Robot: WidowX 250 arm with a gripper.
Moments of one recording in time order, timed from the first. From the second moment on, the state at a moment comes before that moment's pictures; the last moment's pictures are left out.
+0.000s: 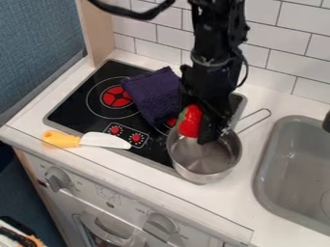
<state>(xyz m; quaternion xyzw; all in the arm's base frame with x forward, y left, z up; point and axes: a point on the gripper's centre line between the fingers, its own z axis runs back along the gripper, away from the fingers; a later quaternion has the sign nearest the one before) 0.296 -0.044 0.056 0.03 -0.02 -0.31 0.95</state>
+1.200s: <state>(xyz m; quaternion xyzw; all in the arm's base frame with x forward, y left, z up) 0.300 -0.050 0.027 0.03 -0.05 -0.28 0.96</state>
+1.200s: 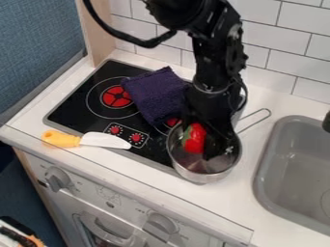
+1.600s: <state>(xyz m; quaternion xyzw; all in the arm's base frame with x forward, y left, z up) 0.295 -0.050 0.034 0.03 -0.04 -0.28 0.96</state>
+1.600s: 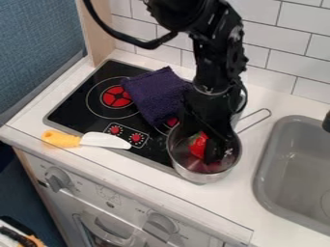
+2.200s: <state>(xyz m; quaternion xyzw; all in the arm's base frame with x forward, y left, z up) 0.310 0.011 0.114 0.04 -0.07 -0.15 0.99</state>
